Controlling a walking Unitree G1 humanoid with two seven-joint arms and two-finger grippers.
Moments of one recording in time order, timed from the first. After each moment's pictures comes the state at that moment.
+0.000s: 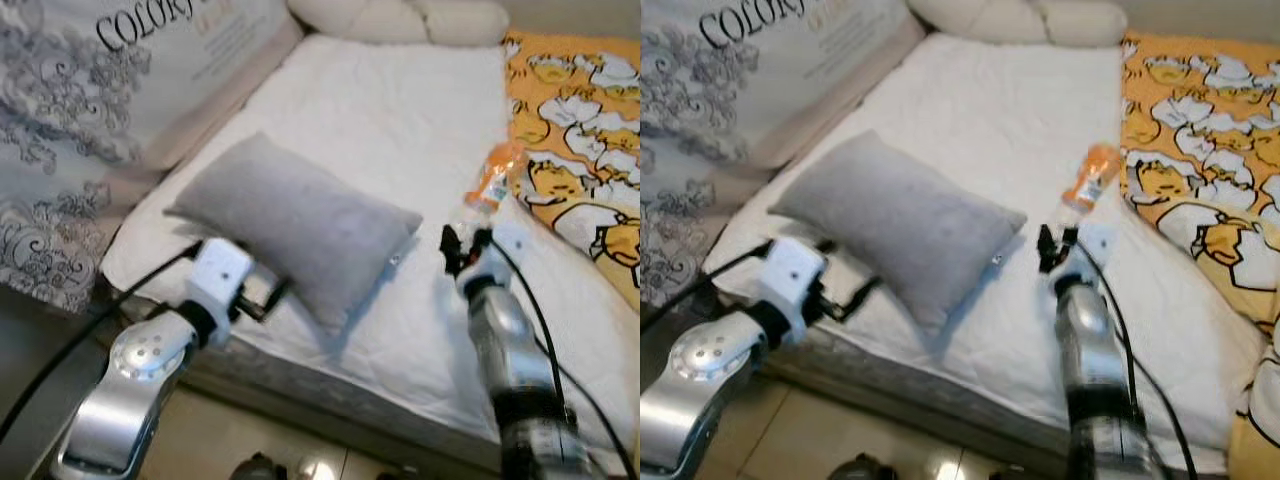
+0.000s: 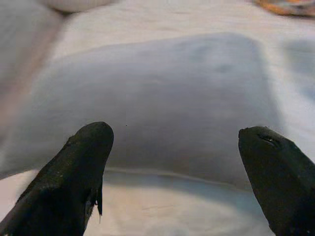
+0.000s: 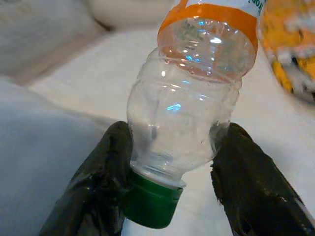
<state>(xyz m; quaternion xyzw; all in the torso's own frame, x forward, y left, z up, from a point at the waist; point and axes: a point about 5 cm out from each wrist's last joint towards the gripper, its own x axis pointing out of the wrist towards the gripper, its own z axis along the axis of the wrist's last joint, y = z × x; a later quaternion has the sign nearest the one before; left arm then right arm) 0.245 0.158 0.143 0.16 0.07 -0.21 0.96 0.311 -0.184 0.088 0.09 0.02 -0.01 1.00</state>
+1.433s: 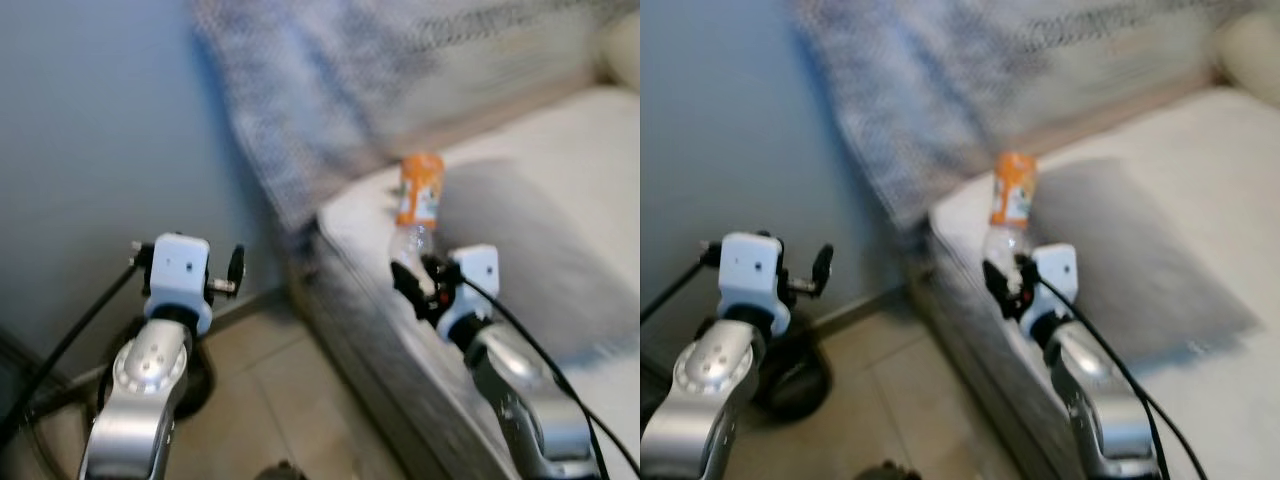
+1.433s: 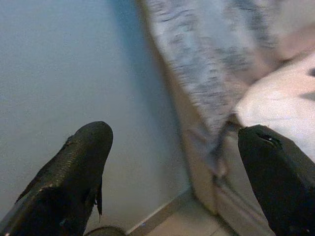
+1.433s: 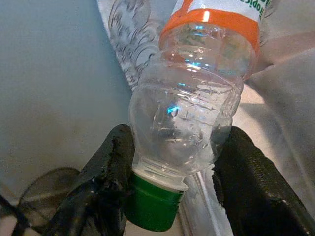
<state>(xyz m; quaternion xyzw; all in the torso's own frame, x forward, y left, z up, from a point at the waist) 0.245 0.171 0.139 0.10 0.05 -0.02 0.99 0.257 -0.147 0.105 0.05 0.10 0.16 0.98</state>
